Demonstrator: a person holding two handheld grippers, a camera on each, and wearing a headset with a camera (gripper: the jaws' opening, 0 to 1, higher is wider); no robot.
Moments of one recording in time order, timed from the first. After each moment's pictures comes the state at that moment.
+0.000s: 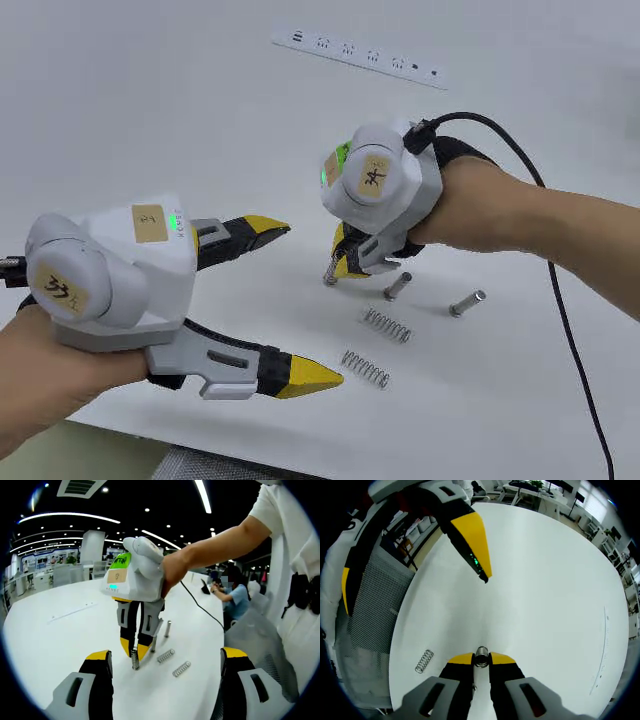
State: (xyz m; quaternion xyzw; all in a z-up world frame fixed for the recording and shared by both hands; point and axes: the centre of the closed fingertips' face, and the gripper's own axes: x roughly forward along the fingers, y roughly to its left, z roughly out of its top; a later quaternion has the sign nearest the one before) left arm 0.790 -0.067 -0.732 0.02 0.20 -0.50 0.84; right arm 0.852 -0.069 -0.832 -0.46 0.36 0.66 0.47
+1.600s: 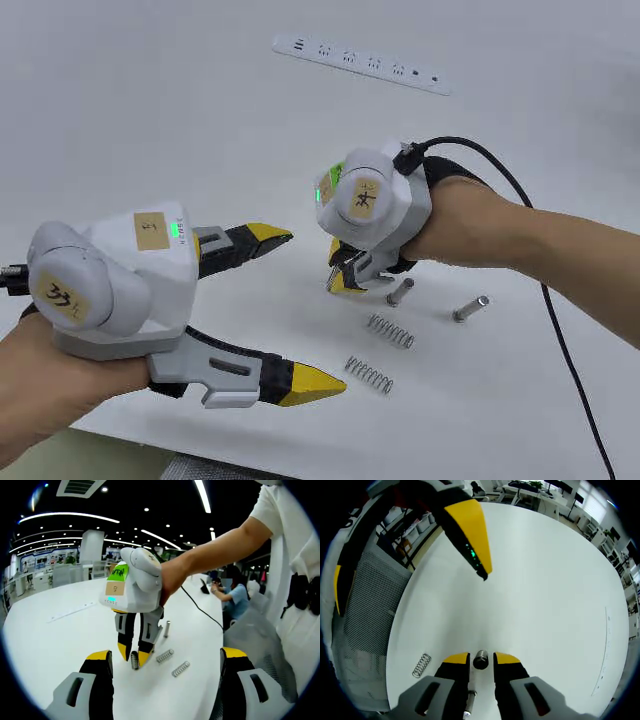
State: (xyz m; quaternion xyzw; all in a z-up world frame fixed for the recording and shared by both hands) left arm 0.786 -0.068 -0.729 0.02 0.20 -0.51 0.84; right arm 0.849 -0.062 -0.843 -0.46 0.36 0.66 0.48
